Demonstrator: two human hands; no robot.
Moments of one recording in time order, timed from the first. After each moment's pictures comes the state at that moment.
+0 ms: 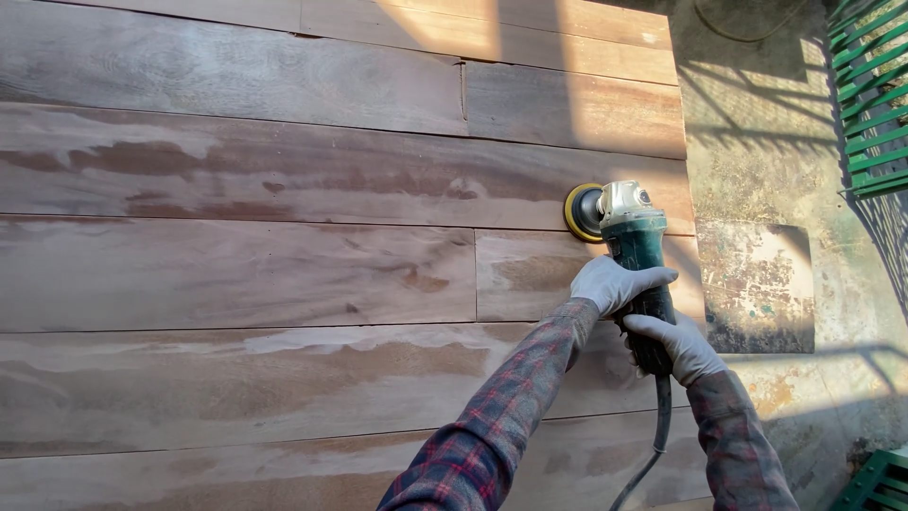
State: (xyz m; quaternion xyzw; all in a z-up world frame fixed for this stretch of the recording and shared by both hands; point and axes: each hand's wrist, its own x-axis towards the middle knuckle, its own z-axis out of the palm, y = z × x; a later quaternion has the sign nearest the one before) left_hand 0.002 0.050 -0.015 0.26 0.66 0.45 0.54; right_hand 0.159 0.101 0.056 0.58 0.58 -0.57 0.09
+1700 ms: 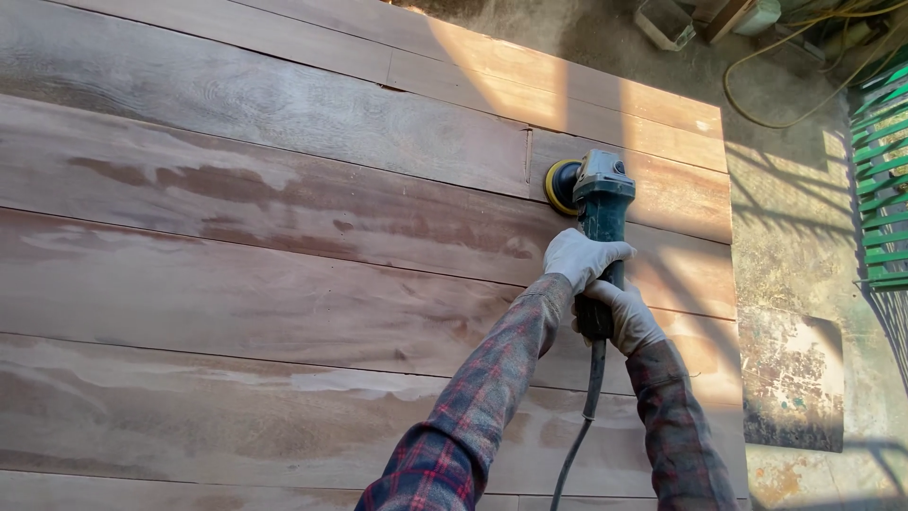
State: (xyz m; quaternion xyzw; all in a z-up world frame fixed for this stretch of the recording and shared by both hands) left_hand -0.182 -0.001 0.001 0.13 0.71 0.52 0.46; right_hand -0.053 0.062 0.025 0.46 0.60 -0.65 0.06
